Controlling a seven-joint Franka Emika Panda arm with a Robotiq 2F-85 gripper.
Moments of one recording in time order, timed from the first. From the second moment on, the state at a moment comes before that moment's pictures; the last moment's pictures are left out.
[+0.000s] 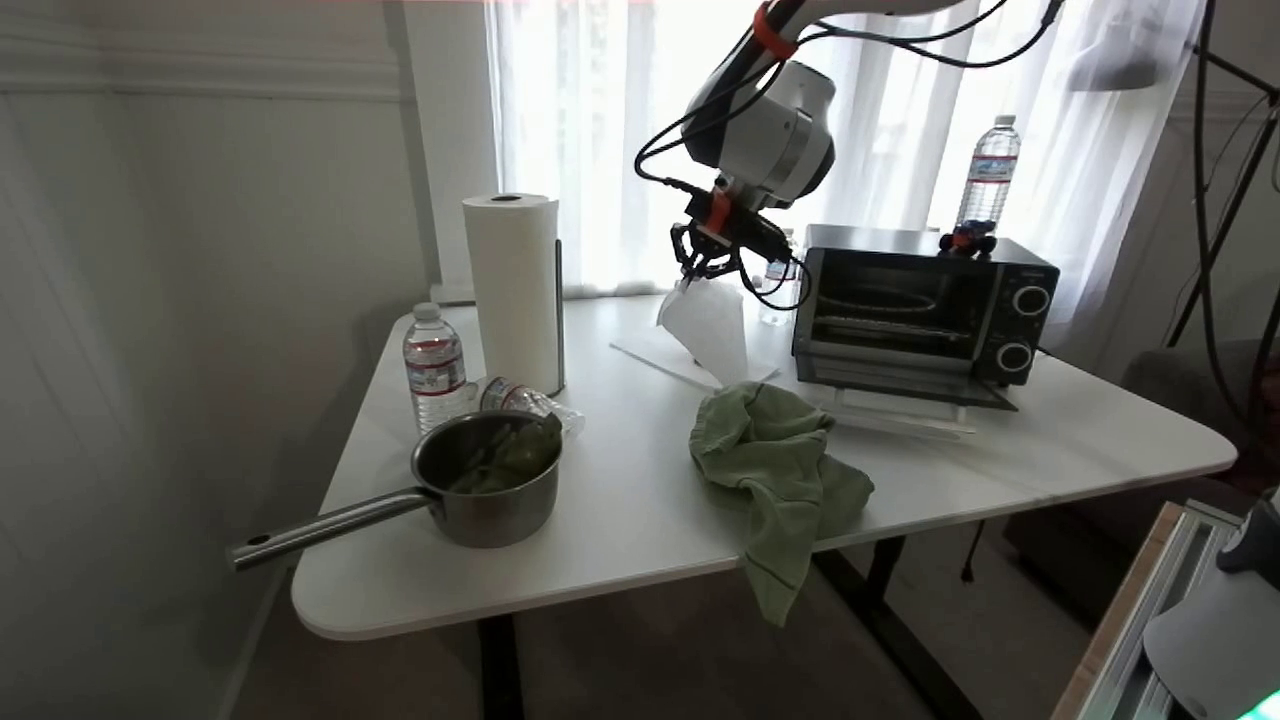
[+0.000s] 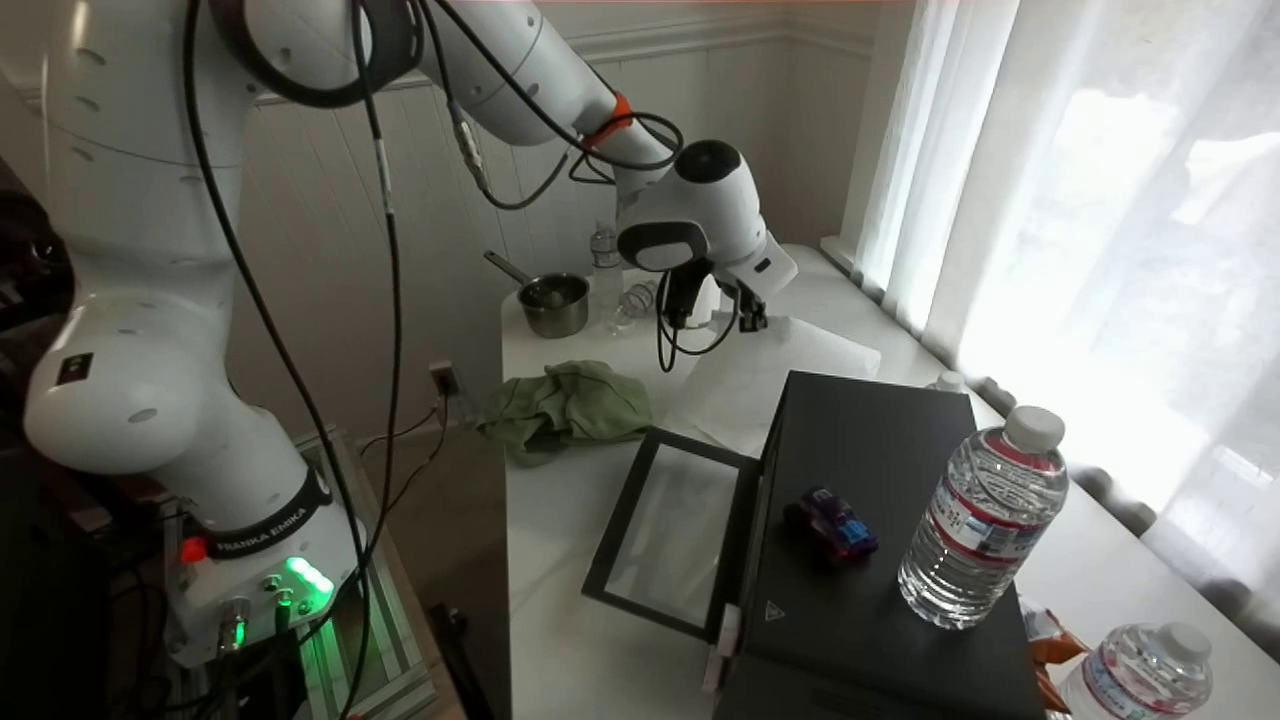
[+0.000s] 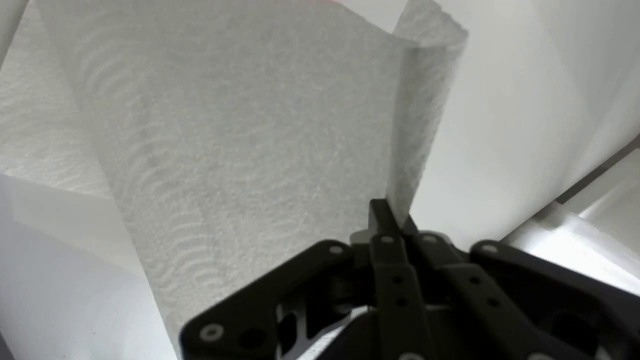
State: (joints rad) arm -0.17 0.51 0.05 -1.96 0.60 2.91 0.20
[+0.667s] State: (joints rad) arm -0.19 0.54 0.09 -1.88 0.60 2.91 0.20
